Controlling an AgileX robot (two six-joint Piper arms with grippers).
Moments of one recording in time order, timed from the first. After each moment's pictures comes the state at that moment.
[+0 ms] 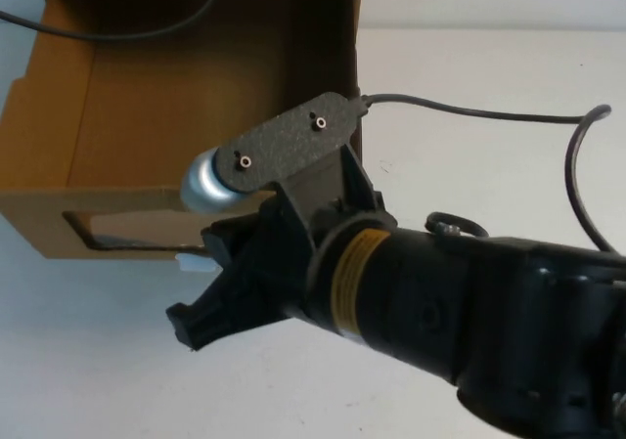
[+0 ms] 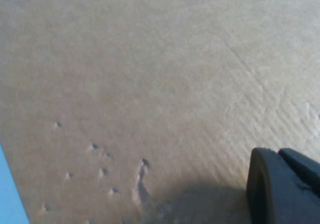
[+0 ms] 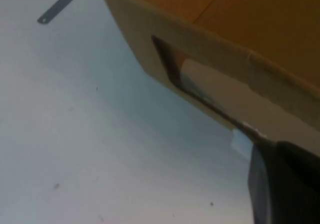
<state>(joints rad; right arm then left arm) 1.15 1.42 -1.16 -0.77 0.39 0.94 -0.09 1.89 -2.03 -0.54 0.98 0.52</state>
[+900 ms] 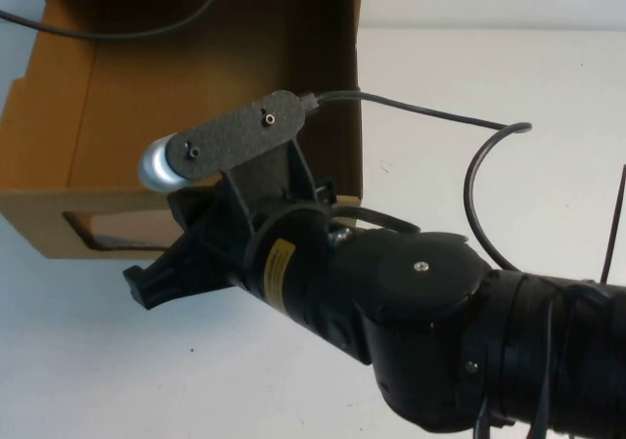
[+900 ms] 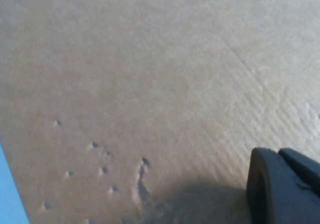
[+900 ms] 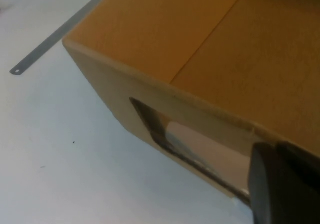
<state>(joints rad) 1.14 1.58 -1.21 -1.43 0.34 1.60 -0.09 1.89 -2.03 -0.54 0.98 0.51</state>
